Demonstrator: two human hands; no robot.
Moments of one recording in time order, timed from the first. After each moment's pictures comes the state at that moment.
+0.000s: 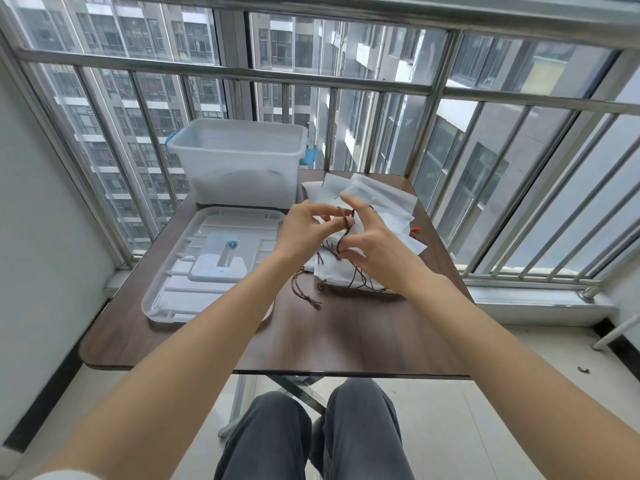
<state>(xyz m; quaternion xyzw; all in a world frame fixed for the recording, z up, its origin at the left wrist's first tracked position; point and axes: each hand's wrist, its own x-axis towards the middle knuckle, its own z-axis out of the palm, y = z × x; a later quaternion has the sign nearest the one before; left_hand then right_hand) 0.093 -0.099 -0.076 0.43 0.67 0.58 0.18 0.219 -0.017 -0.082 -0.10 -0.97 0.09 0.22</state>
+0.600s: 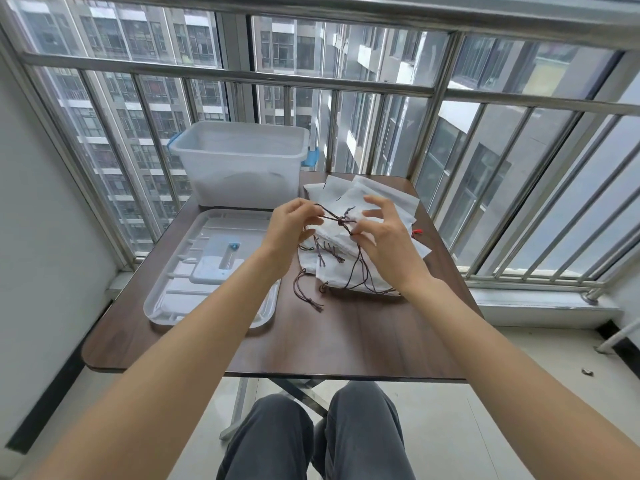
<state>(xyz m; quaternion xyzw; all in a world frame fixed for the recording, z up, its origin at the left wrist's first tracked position) 0.076 -0.106 -0.076 0.29 0.57 0.70 0.32 0.215 -0.014 -0.084 -0.23 -0.92 0.14 0.30</state>
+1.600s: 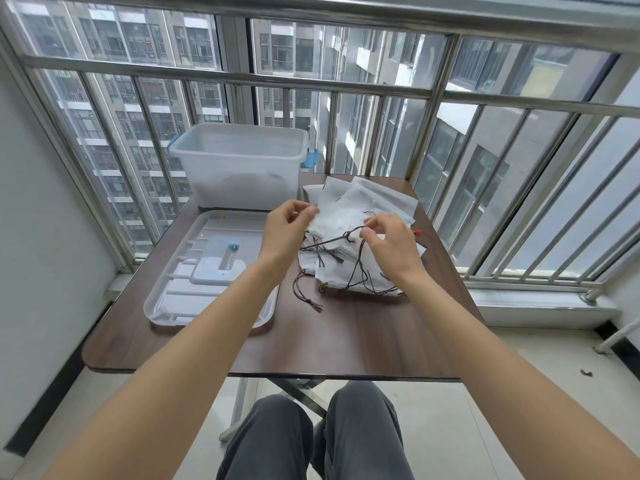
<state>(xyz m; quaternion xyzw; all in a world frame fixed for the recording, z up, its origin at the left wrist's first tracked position) 0.077 -0.109 -0.082 0.31 0.66 0.65 0.20 0.210 -0.011 -0.084 -0.35 -0.82 0.32 0.32</state>
